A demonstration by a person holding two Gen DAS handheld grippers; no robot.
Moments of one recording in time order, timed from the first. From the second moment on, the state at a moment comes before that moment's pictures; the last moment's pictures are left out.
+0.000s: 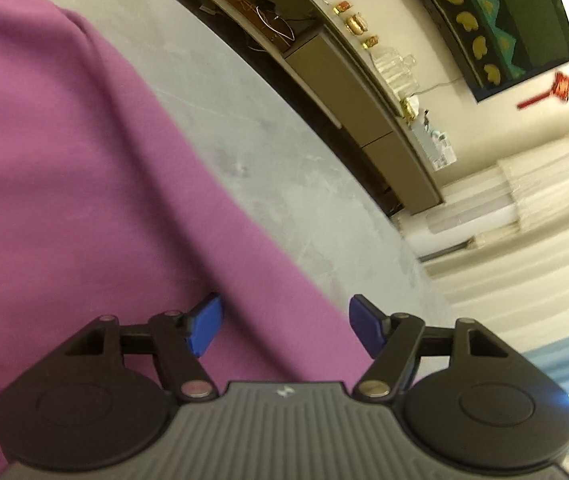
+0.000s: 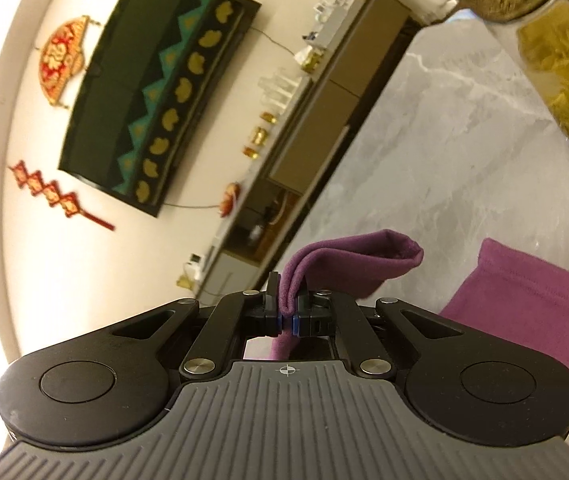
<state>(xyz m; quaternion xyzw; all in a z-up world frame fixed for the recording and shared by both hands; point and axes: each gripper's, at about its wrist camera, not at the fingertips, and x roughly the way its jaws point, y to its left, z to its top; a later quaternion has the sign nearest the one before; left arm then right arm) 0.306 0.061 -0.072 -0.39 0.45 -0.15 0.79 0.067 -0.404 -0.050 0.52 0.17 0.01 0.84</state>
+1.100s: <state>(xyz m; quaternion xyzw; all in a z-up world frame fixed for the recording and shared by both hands) 0.037 0.022 -0.048 -0.13 0.39 -0.10 0.91 0.036 -0.438 -0.064 0.23 0.36 0.00 0.90</state>
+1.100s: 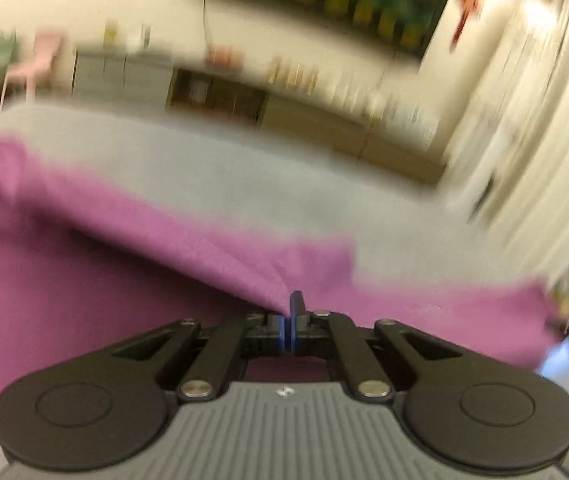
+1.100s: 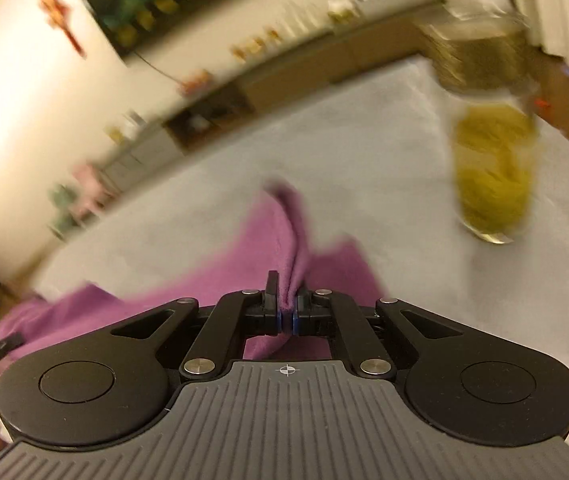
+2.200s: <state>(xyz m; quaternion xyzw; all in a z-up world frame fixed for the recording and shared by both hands) 0.013 0.062 -0.060 -0.15 0.36 -0.12 0.91 0.048 -0.381 -0.043 0.02 0.37 -0.08 0.93</state>
